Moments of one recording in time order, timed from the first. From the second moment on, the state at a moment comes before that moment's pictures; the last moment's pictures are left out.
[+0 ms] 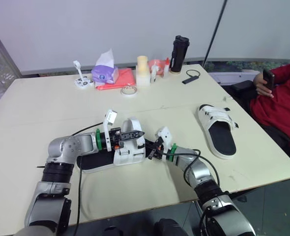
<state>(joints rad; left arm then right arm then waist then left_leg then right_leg) -0.64 0.43 0.05 0.22 -0.88 1.10 -0.85 -0.51 -0.14 0.18 0.49 0.21 0.10 0.80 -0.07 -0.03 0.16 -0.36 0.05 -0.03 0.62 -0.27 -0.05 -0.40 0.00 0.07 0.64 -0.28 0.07</state>
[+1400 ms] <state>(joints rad) -0.59 0.48 -0.03 0.11 -0.71 1.04 -1.02 -0.51 -0.13 0.18 0.48 0.21 0.10 0.79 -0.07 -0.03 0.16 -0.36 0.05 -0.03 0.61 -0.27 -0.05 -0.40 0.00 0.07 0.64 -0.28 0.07</state>
